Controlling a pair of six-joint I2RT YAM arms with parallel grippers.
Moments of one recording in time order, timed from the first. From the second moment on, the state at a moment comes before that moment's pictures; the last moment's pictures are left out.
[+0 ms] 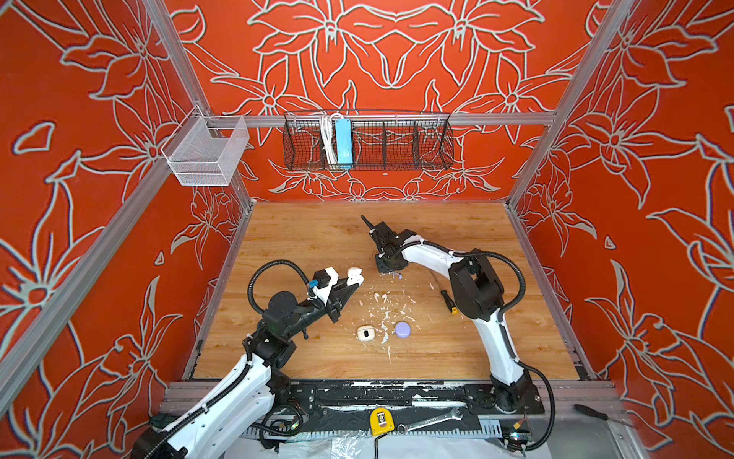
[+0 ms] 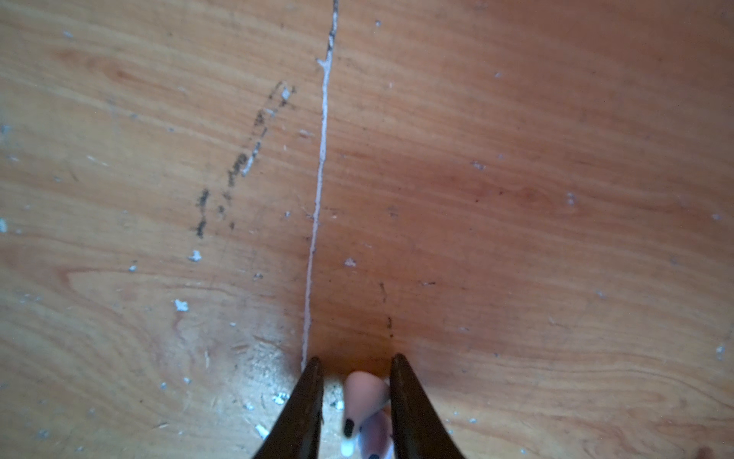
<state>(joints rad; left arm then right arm) -0.43 0.68 0.31 0.38 0.45 -0.01 0.65 2.26 1.79 -0.78 0.17 0.40</state>
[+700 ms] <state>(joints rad) -0.43 0.68 0.31 0.39 0.44 -0.01 0.66 2.24 1.76 -0.76 0.17 0.41</state>
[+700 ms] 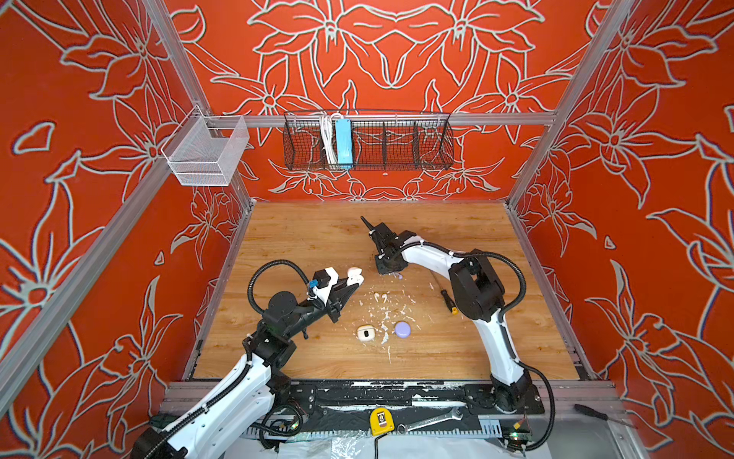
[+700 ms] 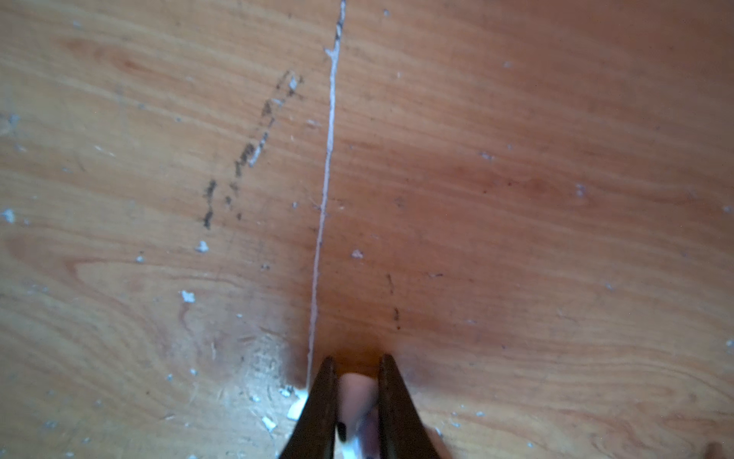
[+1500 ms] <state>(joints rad) -0.43 0.66 0.26 0.50 0.47 -0.09 0.98 1.33 1.14 -0.15 0.31 0.47</state>
